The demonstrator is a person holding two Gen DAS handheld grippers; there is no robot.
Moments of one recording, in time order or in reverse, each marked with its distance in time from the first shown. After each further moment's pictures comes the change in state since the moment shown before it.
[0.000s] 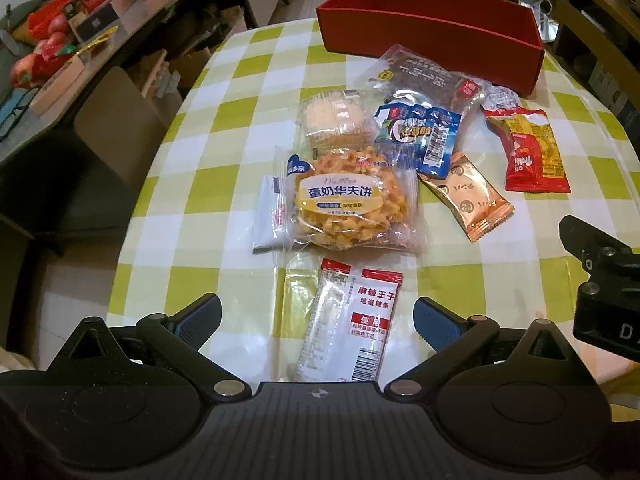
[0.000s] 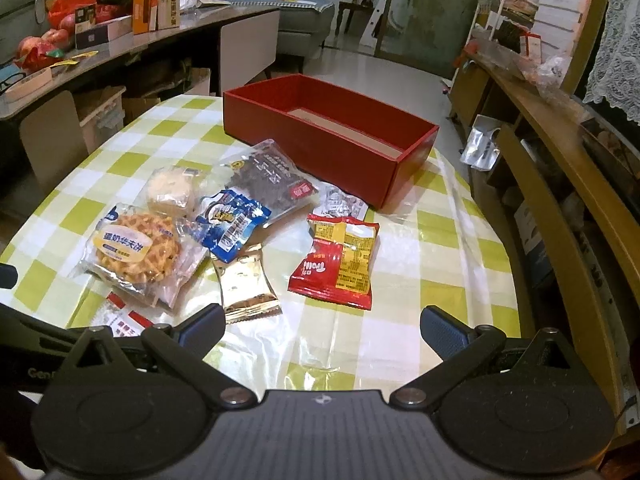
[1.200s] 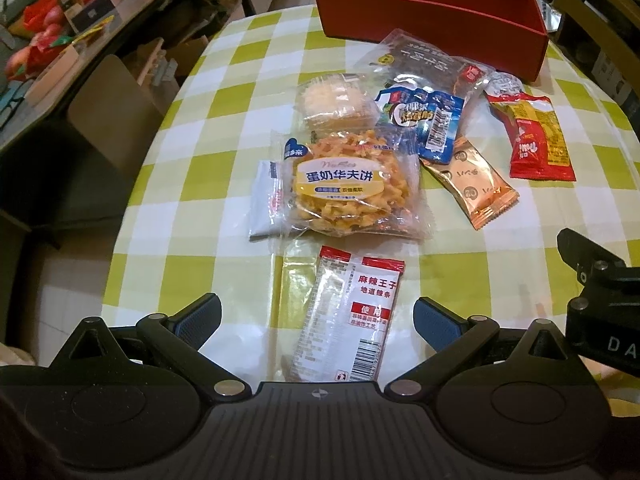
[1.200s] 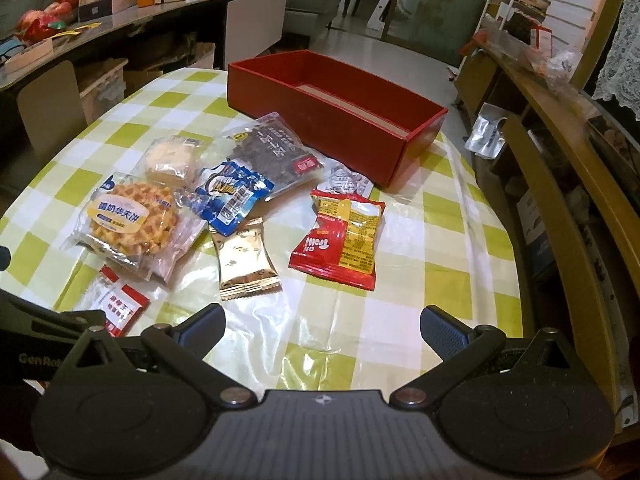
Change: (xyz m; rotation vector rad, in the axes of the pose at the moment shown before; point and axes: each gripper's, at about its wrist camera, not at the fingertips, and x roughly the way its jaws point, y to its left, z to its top) left arm 0.008 -0.001 -0.001 0.000 0.033 0.003; right arm 0.011 0.007 -0.005 -0.044 0.060 -0.010
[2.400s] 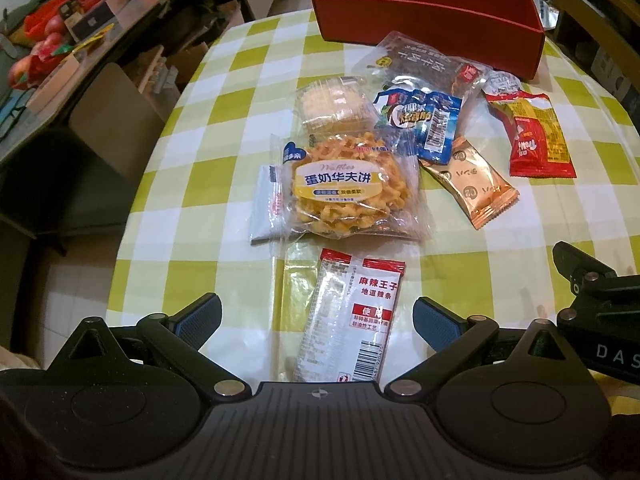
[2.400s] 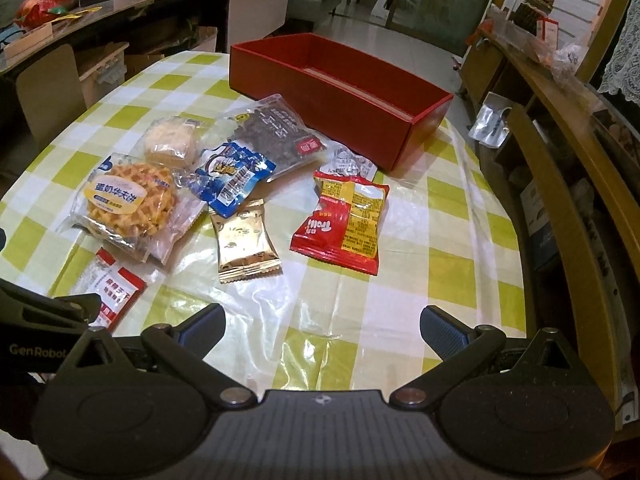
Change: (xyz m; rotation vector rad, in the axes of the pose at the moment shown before) left arm -0.001 -0.003 -0.001 0.020 -0.012 0.014; right arm 0.007 0.001 -0.004 -0.011 0.043 0.003
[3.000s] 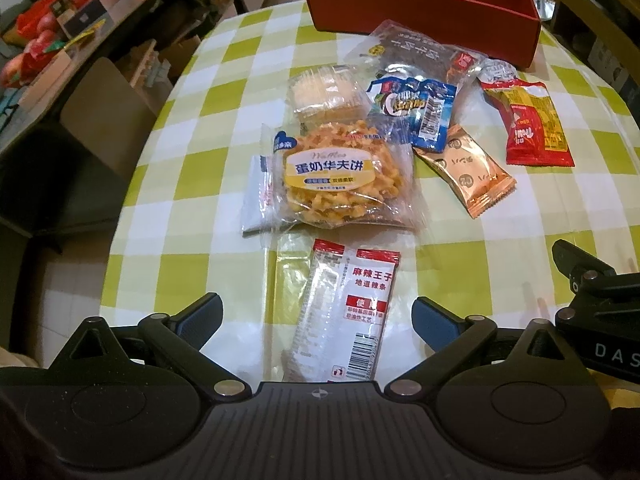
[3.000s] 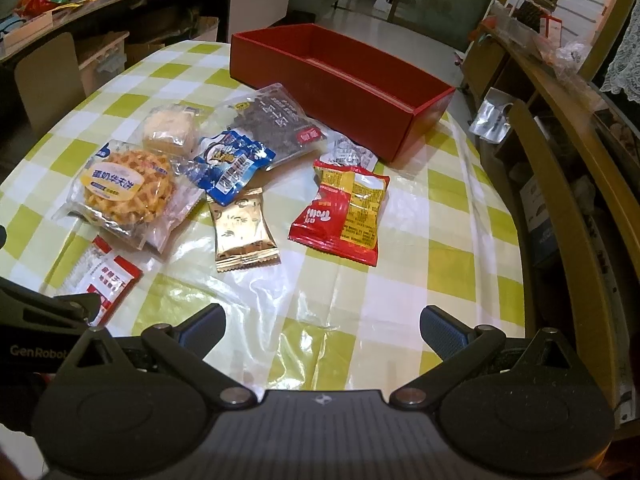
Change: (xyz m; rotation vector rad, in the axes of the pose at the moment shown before) left arm 0.006 -0.004 -0.002 0.012 0.027 -0.012; right arm 0.004 0.000 -0.003 -0.016 0.027 -0.005
